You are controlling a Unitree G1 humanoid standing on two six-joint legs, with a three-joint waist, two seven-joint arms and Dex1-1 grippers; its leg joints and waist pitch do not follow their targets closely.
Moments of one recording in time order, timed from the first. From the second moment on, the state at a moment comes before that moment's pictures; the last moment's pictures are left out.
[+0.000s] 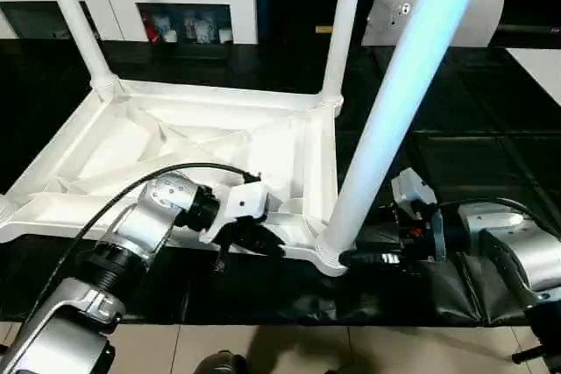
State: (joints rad) left arm -0.58 0.44 -0.39 0.45 -0.03 0.04 -1.44; right arm -0.32 -0.59 0.17 0.10 0.33 0.42 1.35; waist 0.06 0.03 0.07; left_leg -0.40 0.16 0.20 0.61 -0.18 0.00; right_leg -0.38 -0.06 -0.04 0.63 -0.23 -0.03
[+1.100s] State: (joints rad) left arm -0.65 0.25 -0.29 0.57 0.05 0.23 -0.99; right arm -0.37 -0.23 0.02 0.12 0.20 0.50 0.64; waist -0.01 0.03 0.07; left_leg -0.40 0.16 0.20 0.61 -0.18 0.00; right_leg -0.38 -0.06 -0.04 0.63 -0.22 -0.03
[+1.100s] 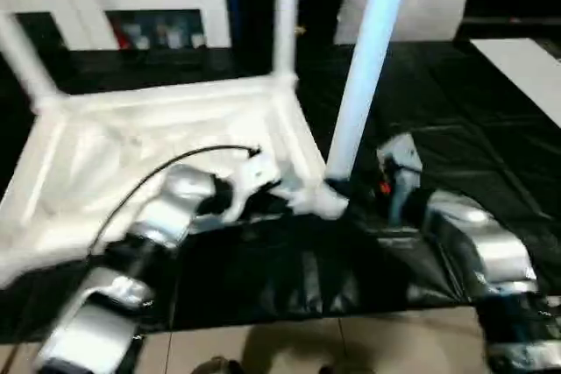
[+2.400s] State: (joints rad) left arm -0.60 0.43 -0.40 0.47 -0.02 0.05 -1.45; right arm -0.32 -0.59 0.16 0.10 0.34 0.35 1.39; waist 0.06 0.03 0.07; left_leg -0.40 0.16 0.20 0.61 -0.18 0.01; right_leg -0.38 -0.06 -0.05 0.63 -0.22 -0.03
